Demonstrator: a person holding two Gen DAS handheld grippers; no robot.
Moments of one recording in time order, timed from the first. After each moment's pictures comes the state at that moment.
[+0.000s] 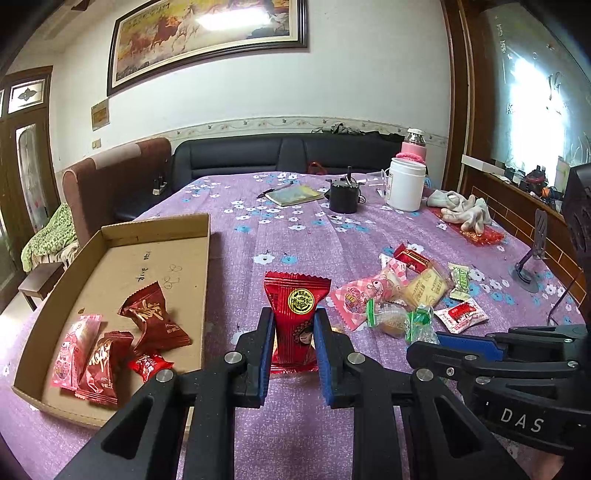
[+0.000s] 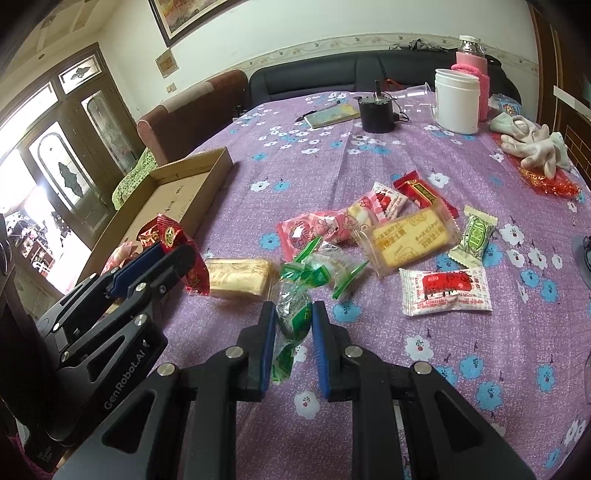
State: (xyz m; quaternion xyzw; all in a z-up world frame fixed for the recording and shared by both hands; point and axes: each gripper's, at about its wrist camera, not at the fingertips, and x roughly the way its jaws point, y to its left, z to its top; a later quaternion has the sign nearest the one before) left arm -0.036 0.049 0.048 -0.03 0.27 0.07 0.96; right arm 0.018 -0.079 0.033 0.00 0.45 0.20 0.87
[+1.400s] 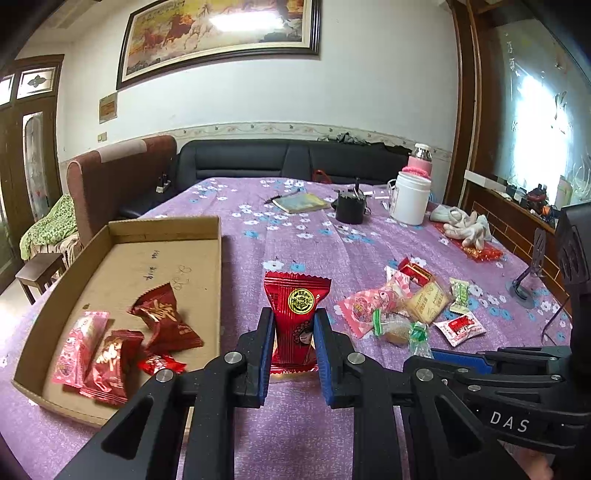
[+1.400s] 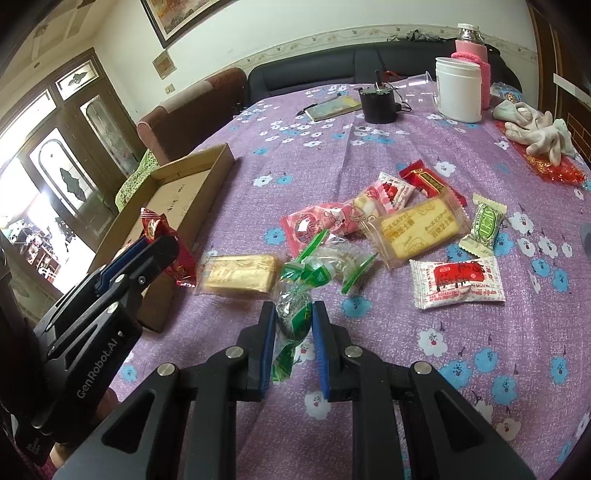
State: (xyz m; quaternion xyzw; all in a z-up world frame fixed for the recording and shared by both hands) left arm -0.045 0.065 0.055 -0.05 0.26 0.07 0.96; right arm 0.018 -0.075 0.029 0.02 0.46 0.21 0.86
